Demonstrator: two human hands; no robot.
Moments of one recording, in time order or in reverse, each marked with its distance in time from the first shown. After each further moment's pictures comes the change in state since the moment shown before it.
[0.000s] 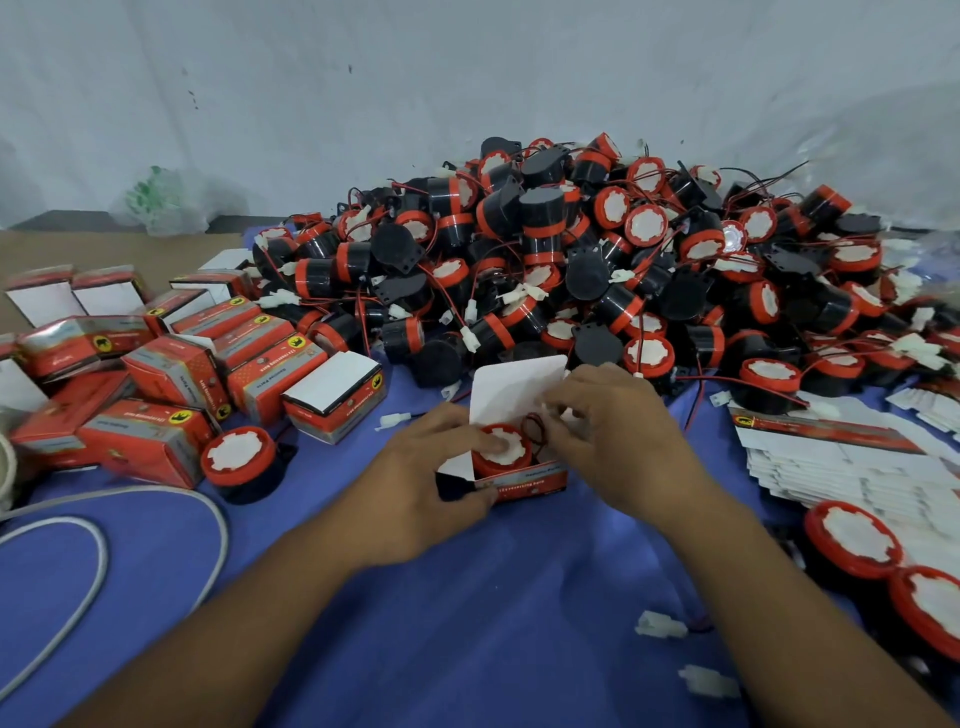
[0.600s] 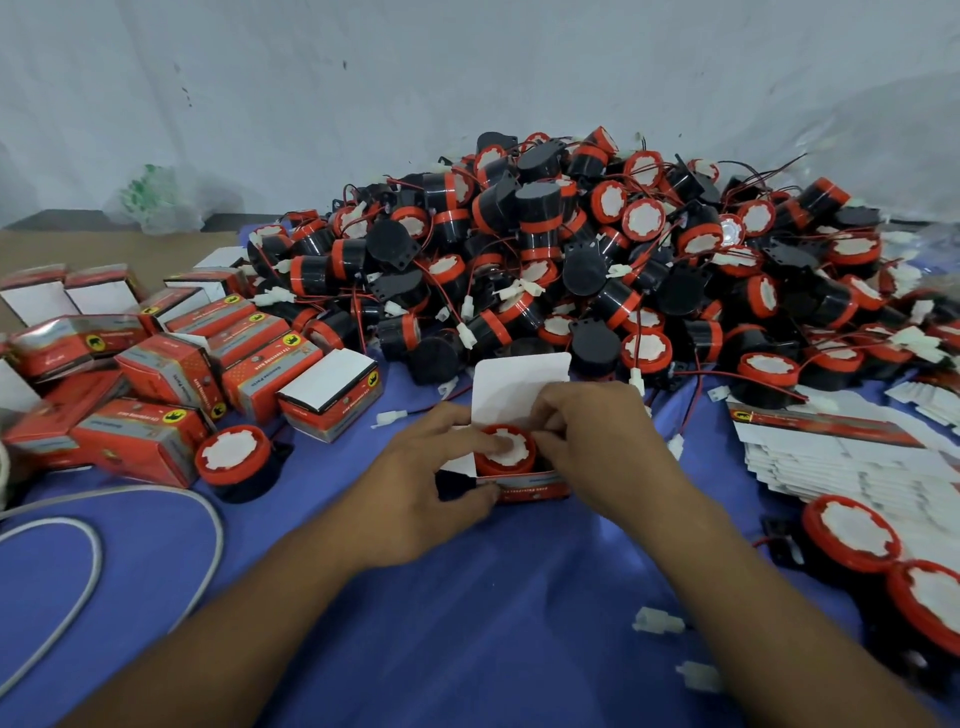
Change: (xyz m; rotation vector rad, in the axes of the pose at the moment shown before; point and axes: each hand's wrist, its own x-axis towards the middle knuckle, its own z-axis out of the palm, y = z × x) left_hand 0.000 -0.001 0.005 -0.049 -0.009 0.002; right_hand 0.003 -0.014 0.006 -0.083 -0.149 0.171
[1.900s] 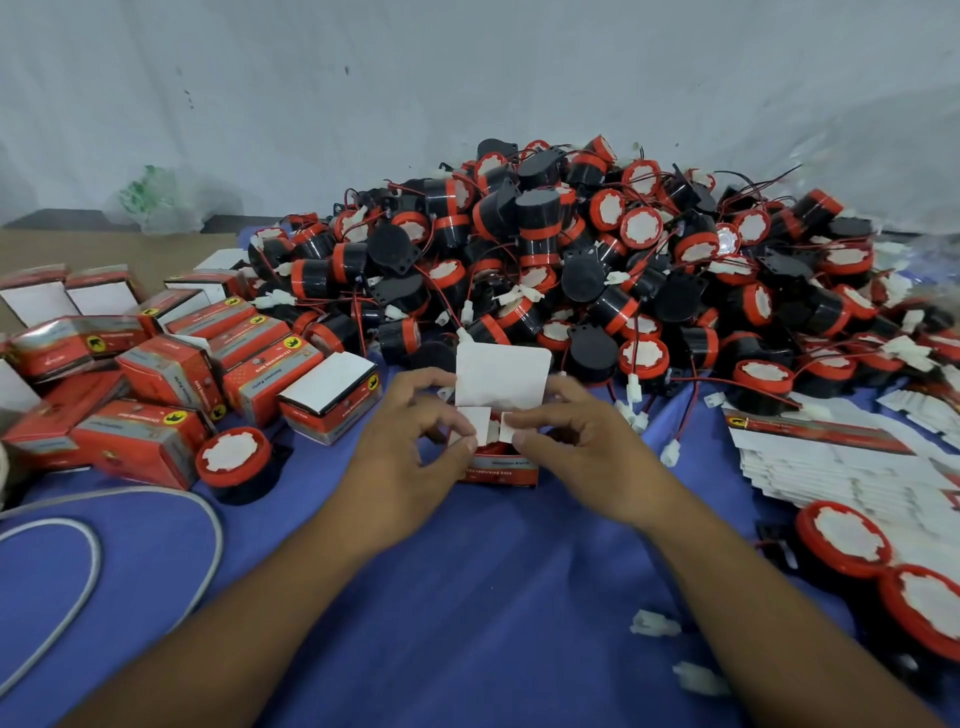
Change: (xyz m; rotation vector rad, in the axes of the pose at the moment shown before) left_hand 0.008 0.000 -0.003 -0.009 0.278 -0.164; right_hand 0.000 0.024 0.024 0.715 -0.096 -0.061
